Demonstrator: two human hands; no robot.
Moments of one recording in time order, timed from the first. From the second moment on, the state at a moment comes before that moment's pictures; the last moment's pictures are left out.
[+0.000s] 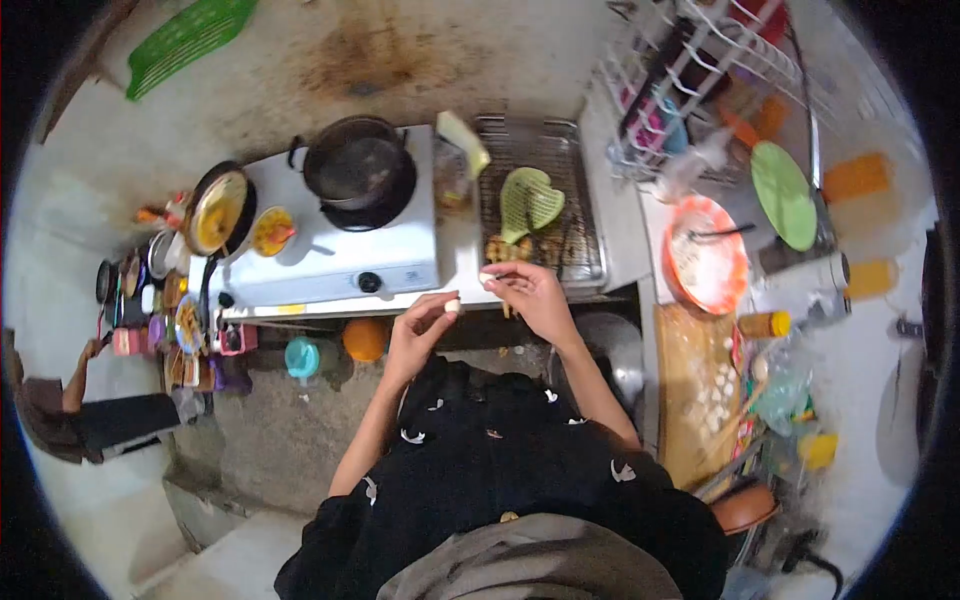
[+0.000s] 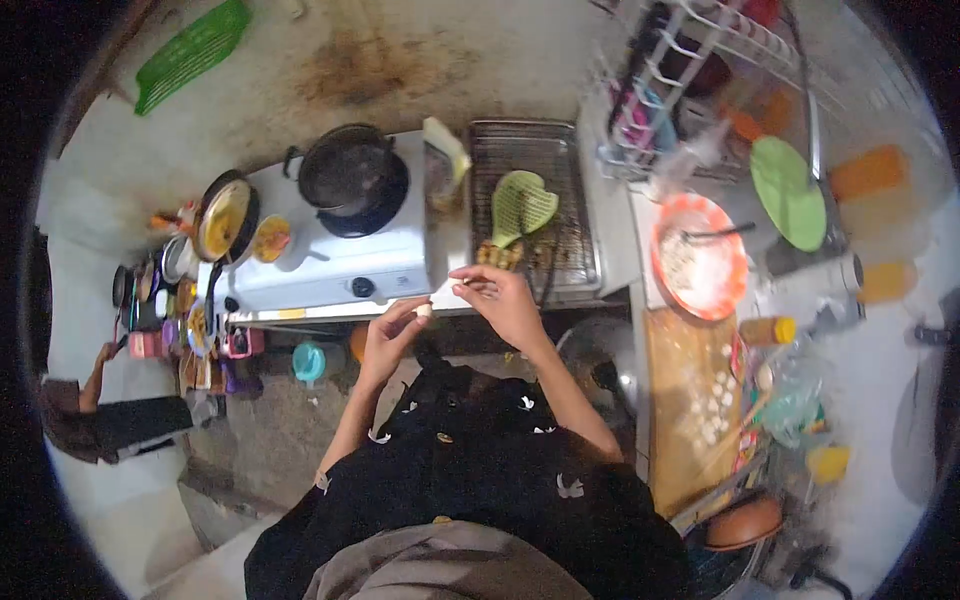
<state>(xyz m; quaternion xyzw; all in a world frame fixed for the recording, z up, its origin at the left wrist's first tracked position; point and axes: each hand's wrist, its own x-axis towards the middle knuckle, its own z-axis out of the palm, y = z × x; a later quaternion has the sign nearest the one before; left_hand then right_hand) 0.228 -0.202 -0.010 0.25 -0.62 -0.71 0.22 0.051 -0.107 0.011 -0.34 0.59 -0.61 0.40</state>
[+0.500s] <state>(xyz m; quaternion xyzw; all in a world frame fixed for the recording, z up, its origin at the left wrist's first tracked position) 0.286 -0.324 -0.018 0.31 -0.64 -0.62 0.33 0.074 -0.364 -0.004 -0.66 0.66 -0.36 0.04</state>
